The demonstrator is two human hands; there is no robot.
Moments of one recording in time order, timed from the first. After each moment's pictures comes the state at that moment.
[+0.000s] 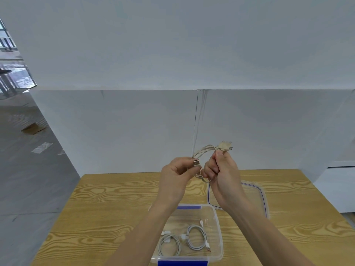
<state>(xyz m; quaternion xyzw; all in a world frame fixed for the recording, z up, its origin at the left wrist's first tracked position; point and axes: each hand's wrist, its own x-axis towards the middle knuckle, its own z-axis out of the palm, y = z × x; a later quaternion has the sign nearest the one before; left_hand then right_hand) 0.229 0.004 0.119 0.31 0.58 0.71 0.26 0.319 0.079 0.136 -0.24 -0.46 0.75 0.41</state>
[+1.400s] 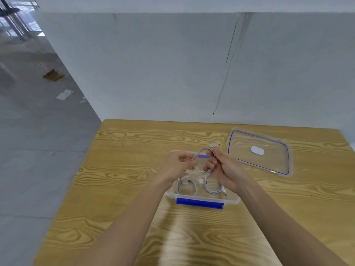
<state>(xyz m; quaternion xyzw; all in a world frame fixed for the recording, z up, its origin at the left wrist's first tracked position) 0.199 -0.055 0.002 0.21 0.73 0.50 0.42 0.316 0.066 -0.013 -0.30 -0.35 0.88 0.14</state>
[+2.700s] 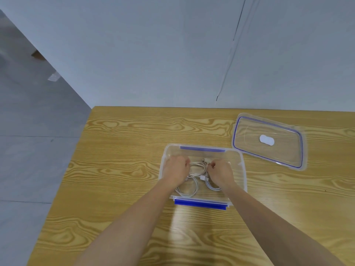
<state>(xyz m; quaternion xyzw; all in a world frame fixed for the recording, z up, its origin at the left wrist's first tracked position) 0.177 -0.015 -0.110 0.38 0.88 0.17 0.24 0.291 0.090 -0.129 -0.51 -0.77 0.39 -0.05</state>
